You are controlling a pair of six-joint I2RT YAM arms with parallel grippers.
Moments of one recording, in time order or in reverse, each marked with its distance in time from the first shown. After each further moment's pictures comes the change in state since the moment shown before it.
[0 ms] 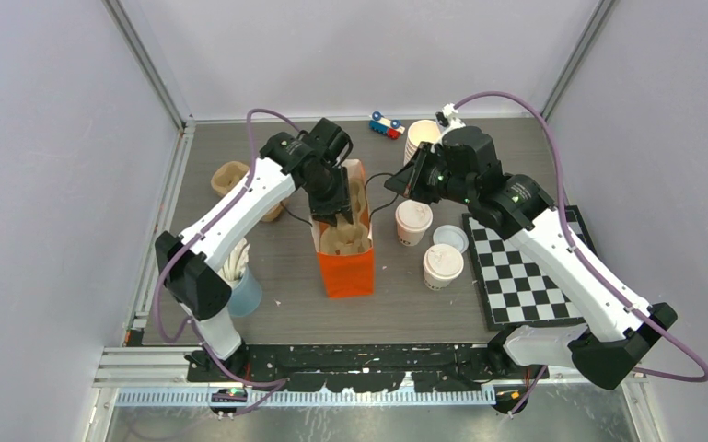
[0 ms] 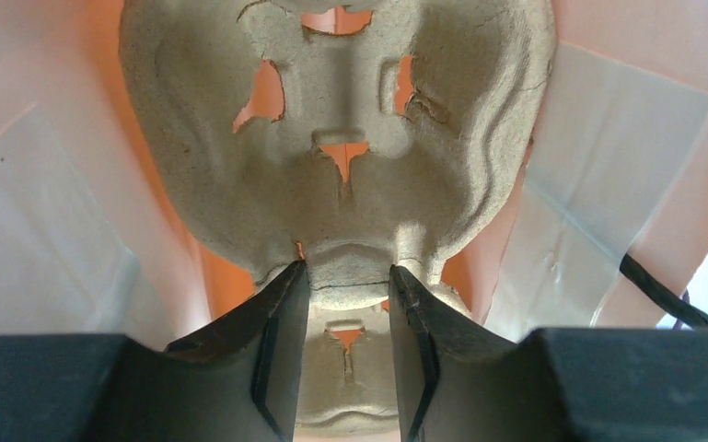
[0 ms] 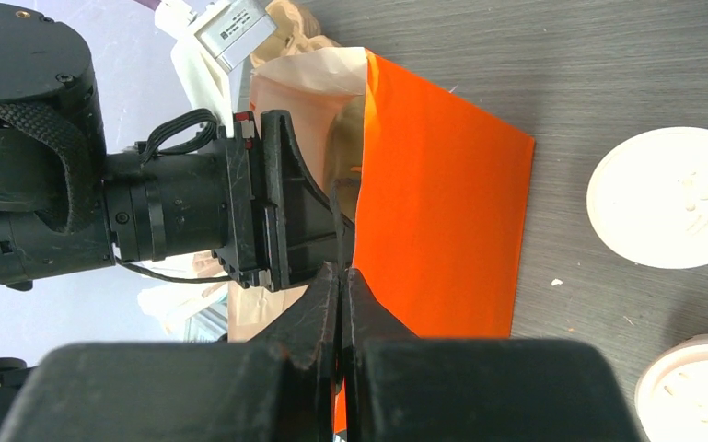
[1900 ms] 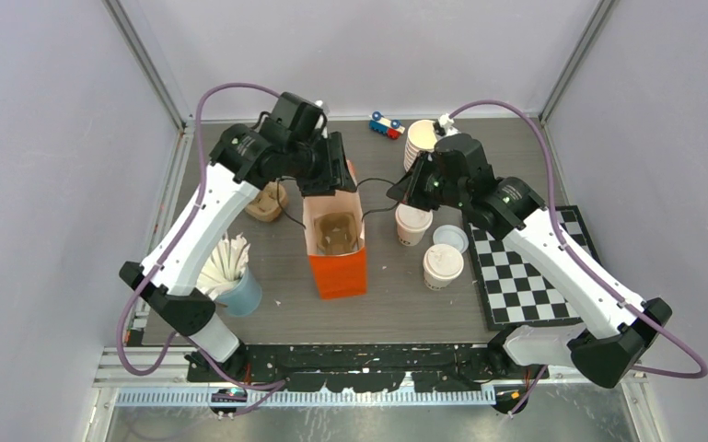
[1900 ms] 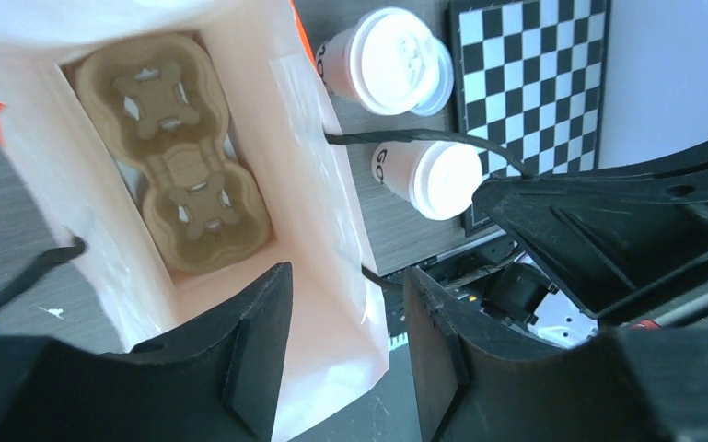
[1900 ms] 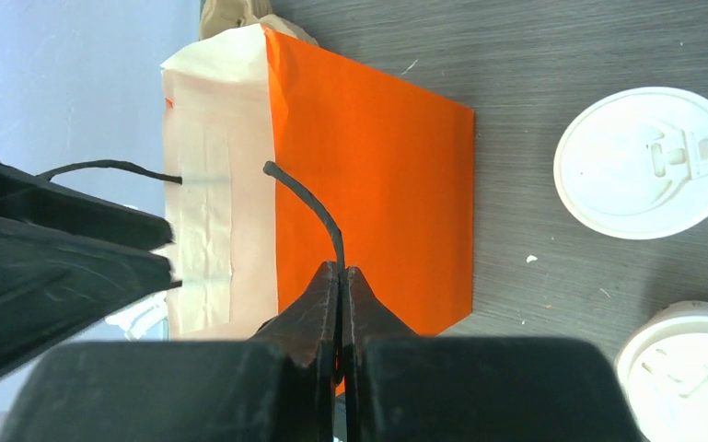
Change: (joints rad) left arm -0.003 -0.116 0.188 0.018 0.005 0.064; right arm 0.000 0.013 -0.060 -0.010 0.026 0.015
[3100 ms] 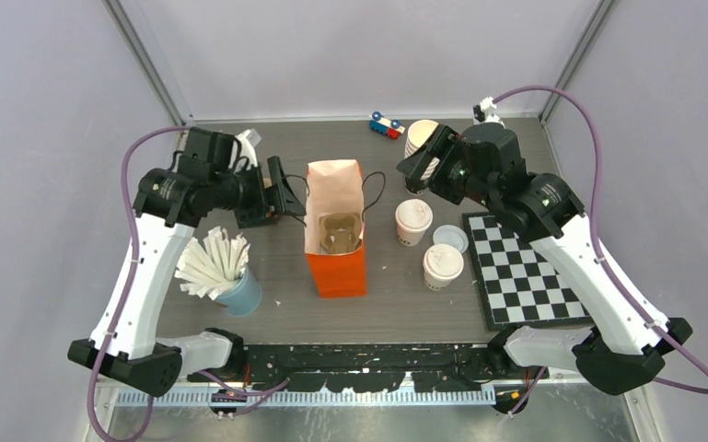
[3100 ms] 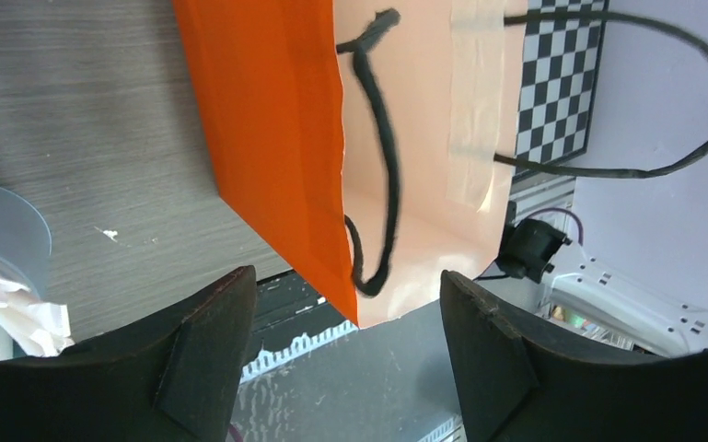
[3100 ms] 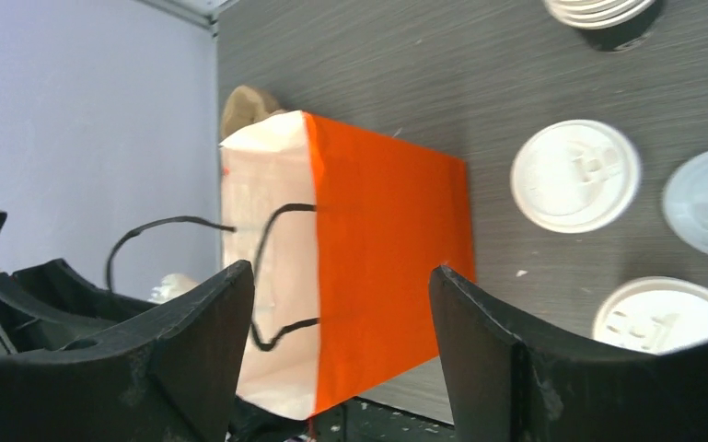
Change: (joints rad) left arm 0.341 -0.383 -0.360 -0.026 0.261 0.145; right arm 0.000 -0.043 0.192 -0.166 0.179 0.124
